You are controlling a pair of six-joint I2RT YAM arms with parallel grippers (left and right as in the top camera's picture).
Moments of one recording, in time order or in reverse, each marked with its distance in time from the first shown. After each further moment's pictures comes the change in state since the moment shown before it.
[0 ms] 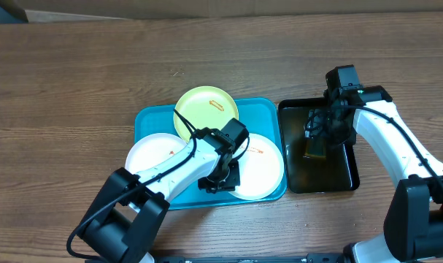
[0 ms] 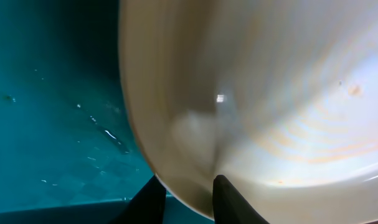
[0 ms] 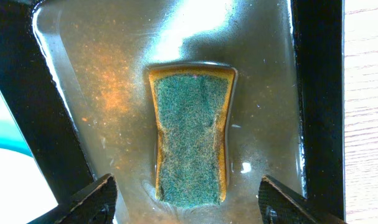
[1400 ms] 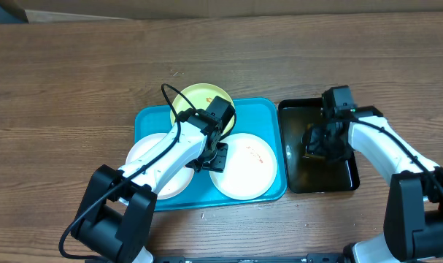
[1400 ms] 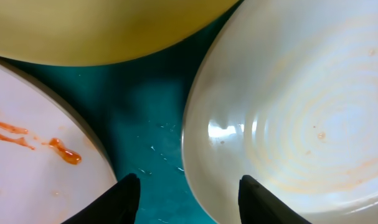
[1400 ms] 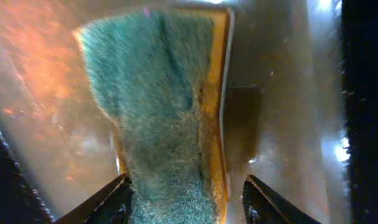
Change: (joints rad) left arm 0.112 0.000 0.117 -0.067 -0.159 0.344; right arm 0.000 0.001 -0.213 0.175 -0.012 0.052
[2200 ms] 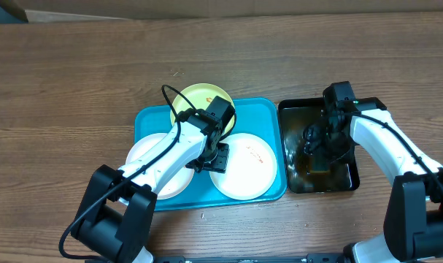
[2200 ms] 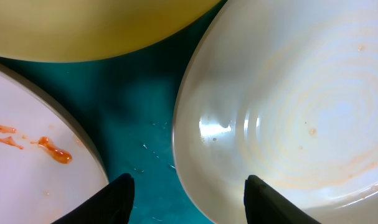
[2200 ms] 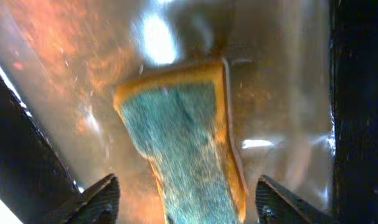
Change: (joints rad) left arm 0.000 0.000 0.000 0.000 0.019 0.000; right arm 0.000 0.000 0.096 -0.179 -0.024 -0.003
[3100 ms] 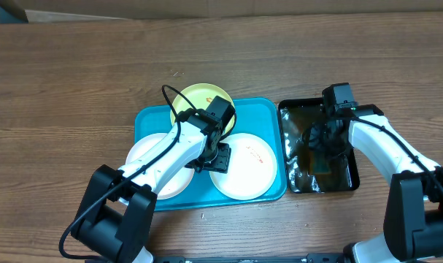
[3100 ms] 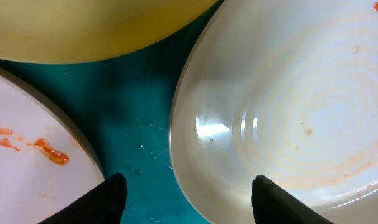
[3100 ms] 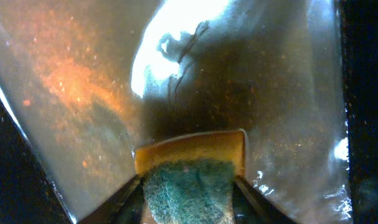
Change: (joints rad) left arm 0.000 0.000 0.000 0.004 0.007 0.000; right arm 0.000 0.002 -0.069 0.196 0.015 -0.005
